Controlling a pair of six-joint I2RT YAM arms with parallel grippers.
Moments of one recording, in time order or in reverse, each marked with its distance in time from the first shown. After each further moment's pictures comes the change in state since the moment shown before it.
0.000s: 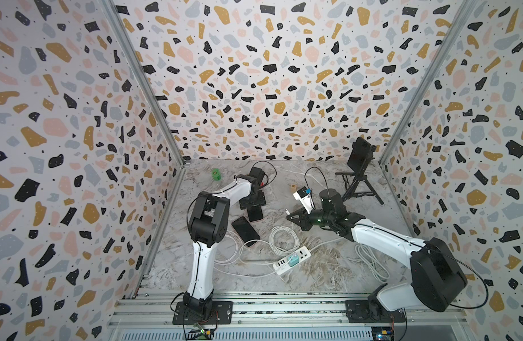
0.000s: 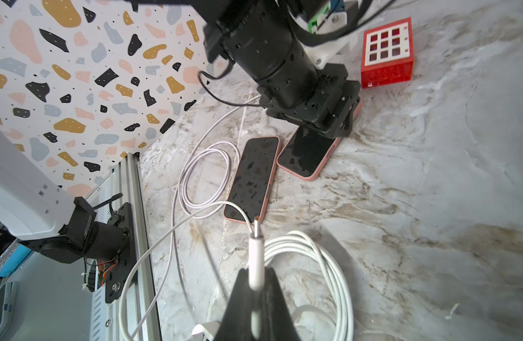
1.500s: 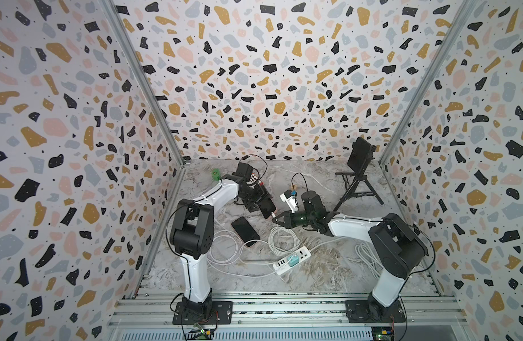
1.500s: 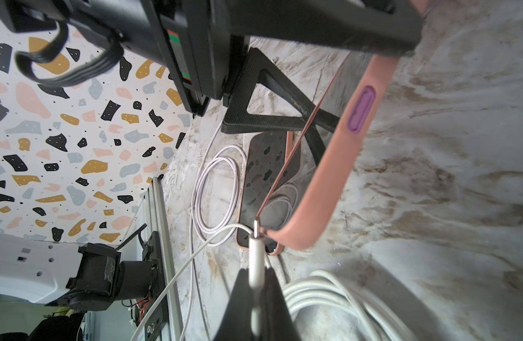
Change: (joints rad) left arm 0.065 -0.212 -0.167 0.132 0.536 -0.327; right arm 0.068 0.286 0.064 0.260 -0.049 0.306
